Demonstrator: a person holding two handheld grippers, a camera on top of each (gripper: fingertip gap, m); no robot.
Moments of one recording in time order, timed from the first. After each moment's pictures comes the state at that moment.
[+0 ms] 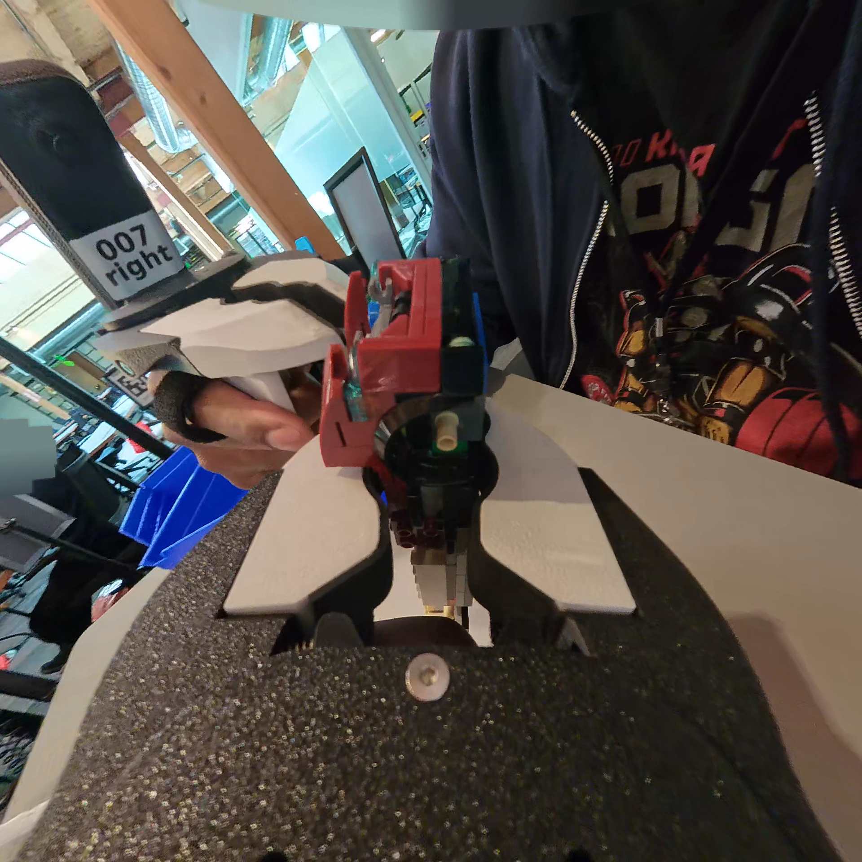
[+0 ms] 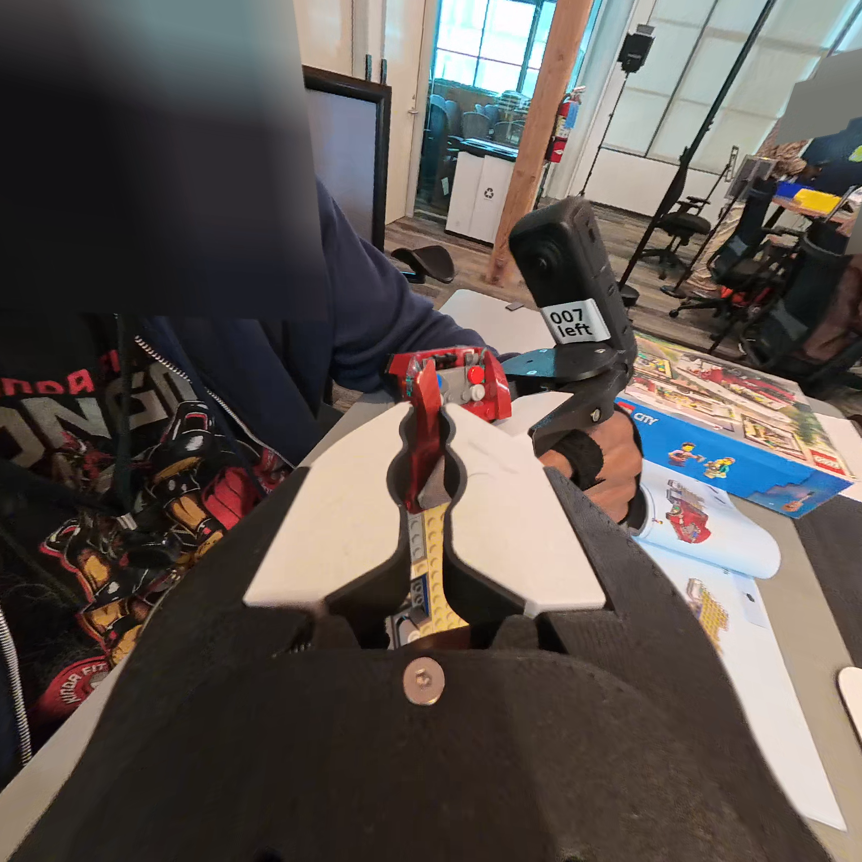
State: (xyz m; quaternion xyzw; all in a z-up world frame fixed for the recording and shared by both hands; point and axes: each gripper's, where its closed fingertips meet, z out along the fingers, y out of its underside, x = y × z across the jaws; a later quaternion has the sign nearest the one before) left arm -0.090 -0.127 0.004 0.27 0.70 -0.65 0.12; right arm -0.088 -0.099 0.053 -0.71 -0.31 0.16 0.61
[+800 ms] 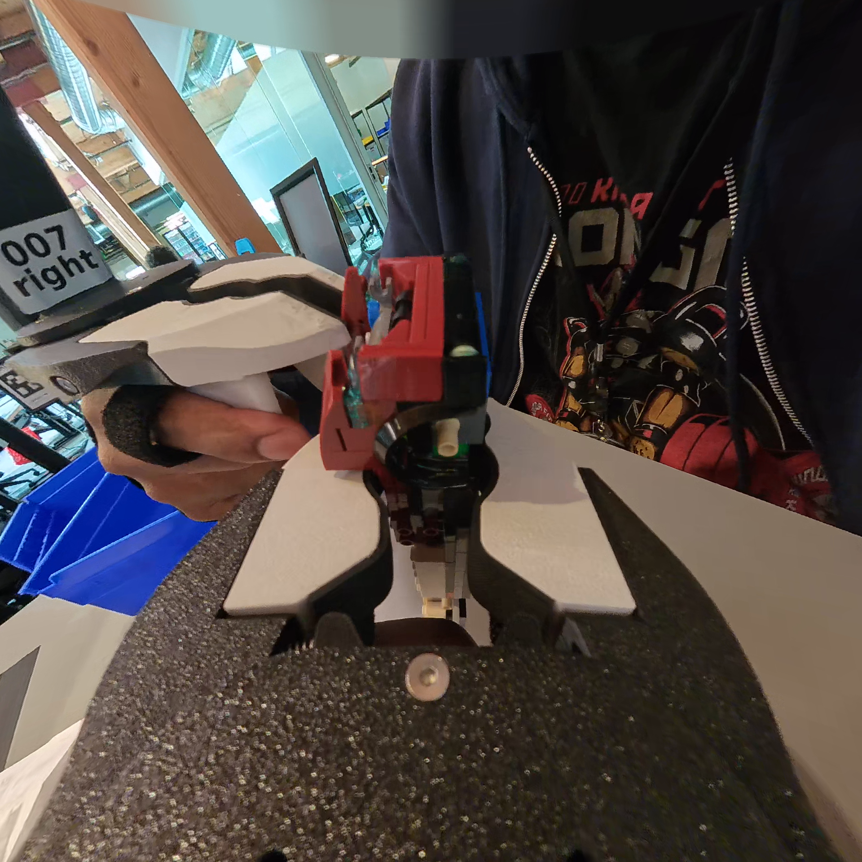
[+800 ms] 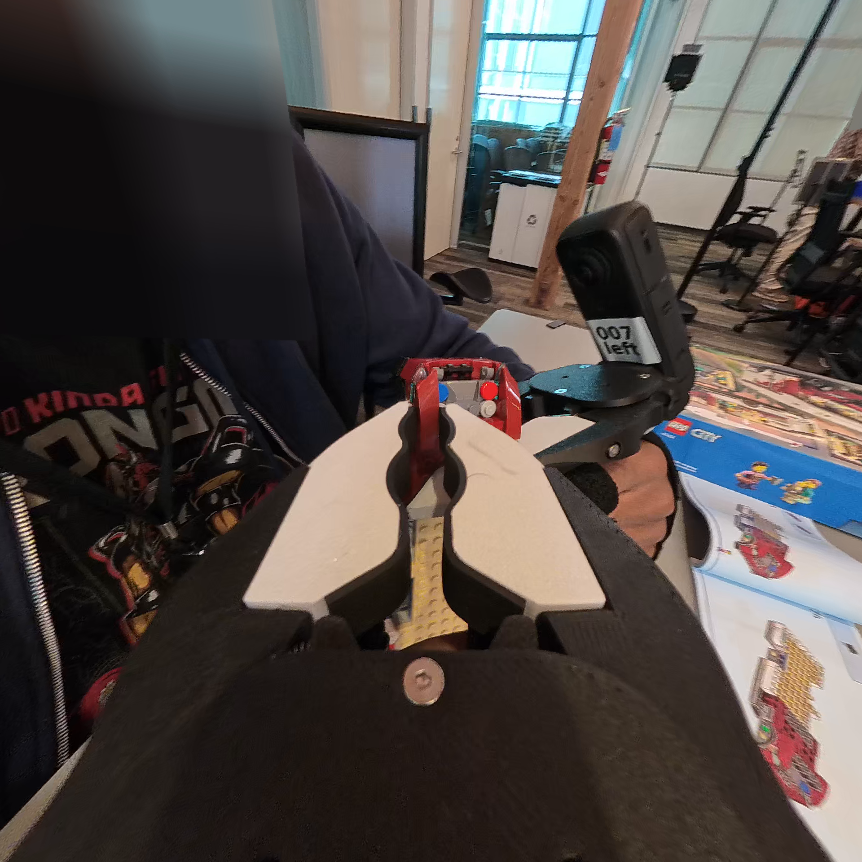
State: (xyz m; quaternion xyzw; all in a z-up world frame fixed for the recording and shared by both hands) left arm -0.103 -0.126 -0.003 0.27 0.70 -0.66 0.03; right arm -0.095 -0.097 0.048 -0.69 -0.31 0.22 0.62
